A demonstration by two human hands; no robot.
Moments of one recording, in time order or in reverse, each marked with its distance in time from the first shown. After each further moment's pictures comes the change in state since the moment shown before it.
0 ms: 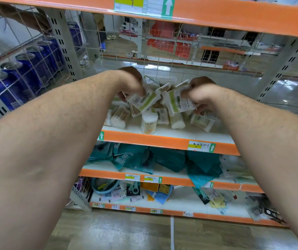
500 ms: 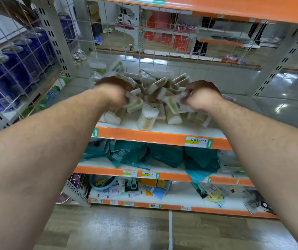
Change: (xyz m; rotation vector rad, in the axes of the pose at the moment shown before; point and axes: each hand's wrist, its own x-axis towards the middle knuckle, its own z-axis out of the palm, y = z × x) left_hand 0.011 -0.044 0.039 0.536 0.262 0.108; right_hand 0.010 0.033 0.014 -0.494 0.157 -0.184
